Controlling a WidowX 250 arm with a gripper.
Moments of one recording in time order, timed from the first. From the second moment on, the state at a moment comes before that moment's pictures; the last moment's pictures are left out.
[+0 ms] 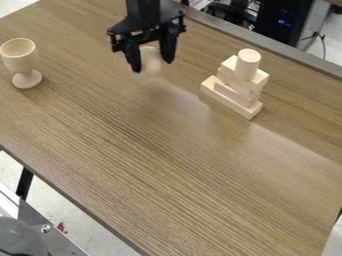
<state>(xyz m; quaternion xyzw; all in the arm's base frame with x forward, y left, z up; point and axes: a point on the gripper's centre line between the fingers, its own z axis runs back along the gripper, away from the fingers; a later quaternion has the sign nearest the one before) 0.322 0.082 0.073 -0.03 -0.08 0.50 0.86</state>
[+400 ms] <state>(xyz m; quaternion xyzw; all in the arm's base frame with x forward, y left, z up) 0.322 0.082 0.054 -0.02 -0.07 0.49 0.87</state>
